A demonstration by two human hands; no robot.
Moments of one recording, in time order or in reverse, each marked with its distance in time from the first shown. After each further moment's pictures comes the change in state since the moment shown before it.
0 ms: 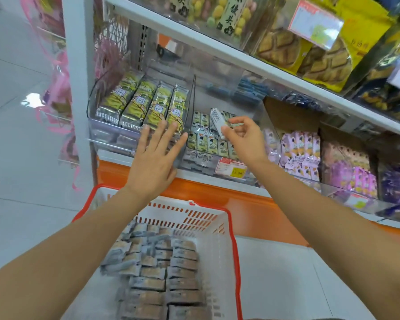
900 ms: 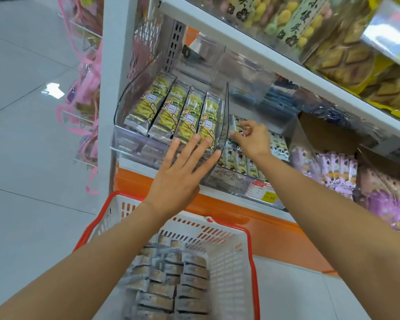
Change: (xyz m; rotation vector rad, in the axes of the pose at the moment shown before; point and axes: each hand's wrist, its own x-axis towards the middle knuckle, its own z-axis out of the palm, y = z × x) left_hand 0.002 -0.010 0.019 0.055 0.111 0.074; right_hand 0.079 0.014 0.065 -0.391 -0.033 0.005
